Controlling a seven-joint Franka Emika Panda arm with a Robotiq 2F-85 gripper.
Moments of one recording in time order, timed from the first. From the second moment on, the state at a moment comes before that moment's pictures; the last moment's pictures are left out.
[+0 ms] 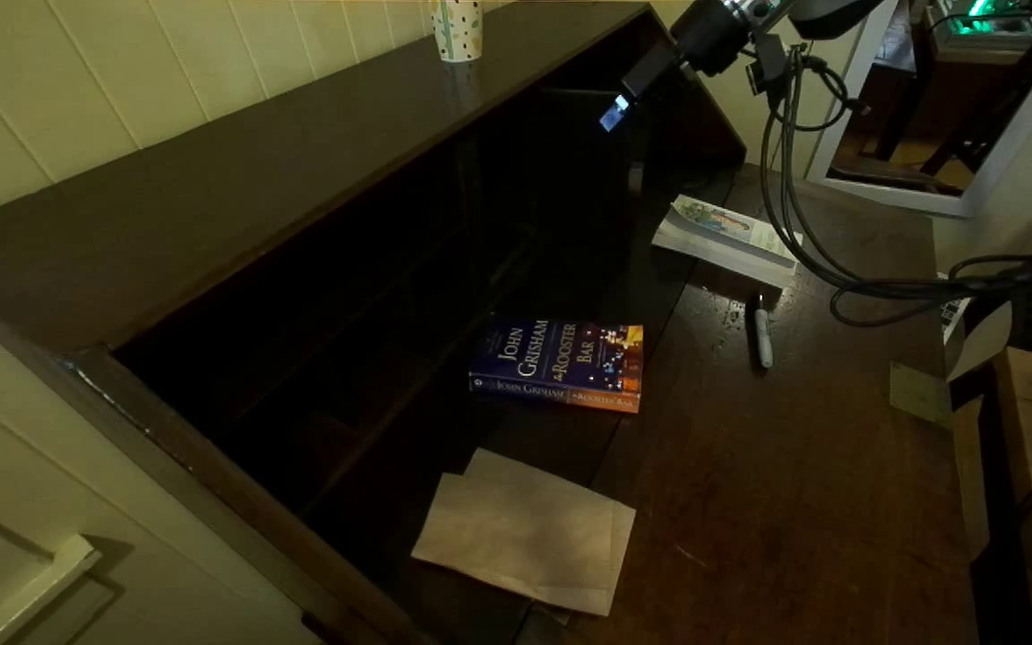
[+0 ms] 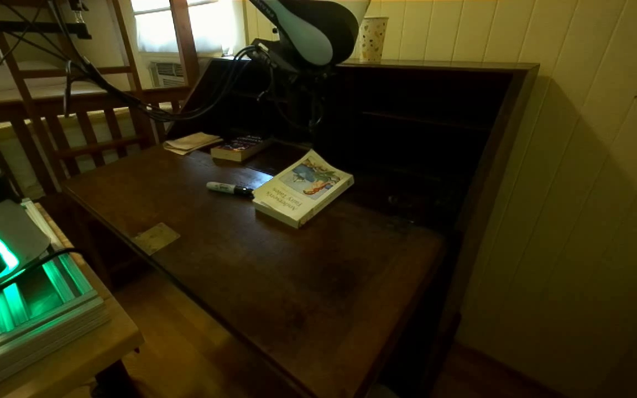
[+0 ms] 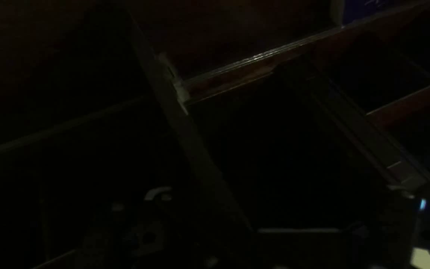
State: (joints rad) arm -0.36 0.62 -0.31 -1.55 -2.03 4.12 2.02
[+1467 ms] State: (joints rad) arm -0.25 0.63 -0.25 -1.55 -1.96 4.16 1.98
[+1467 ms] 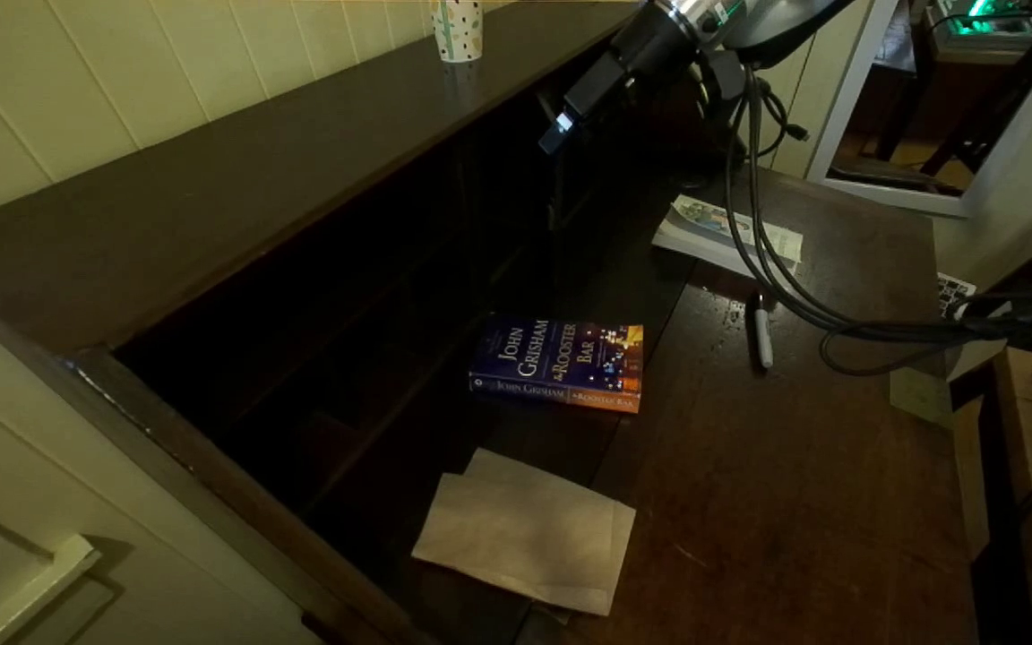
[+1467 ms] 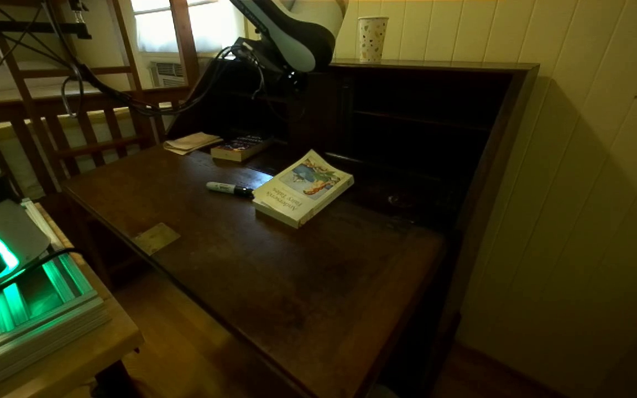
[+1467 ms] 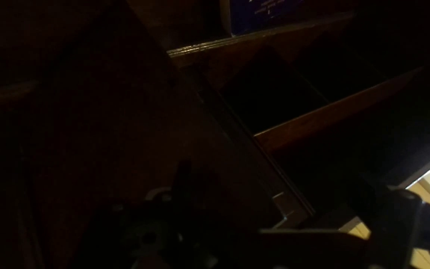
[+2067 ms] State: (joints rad) arm -0.24 0.69 -0.21 -1.55 -1.85 4.15 1.80
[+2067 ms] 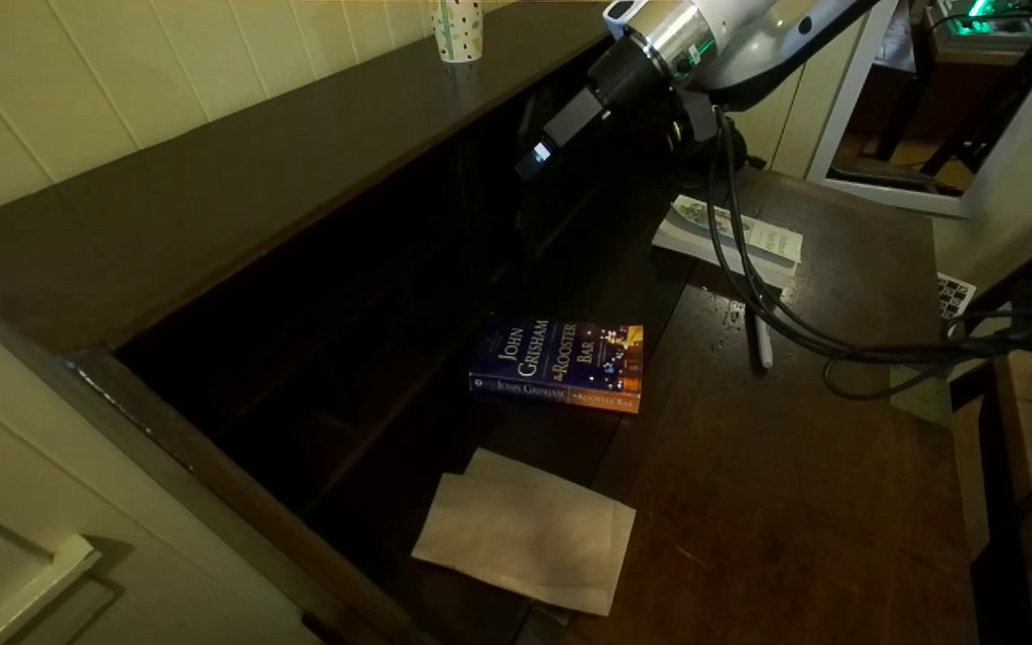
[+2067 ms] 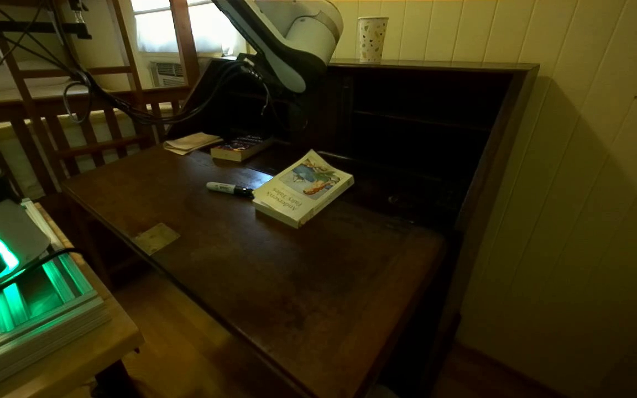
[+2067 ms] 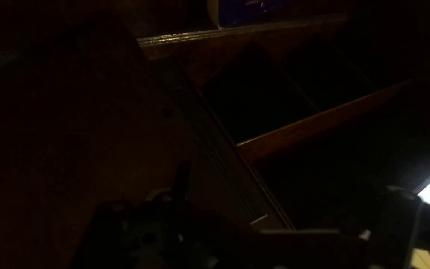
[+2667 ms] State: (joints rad) arm -0.24 0.72 -0.19 -1.57 -1.66 4.12 1.61
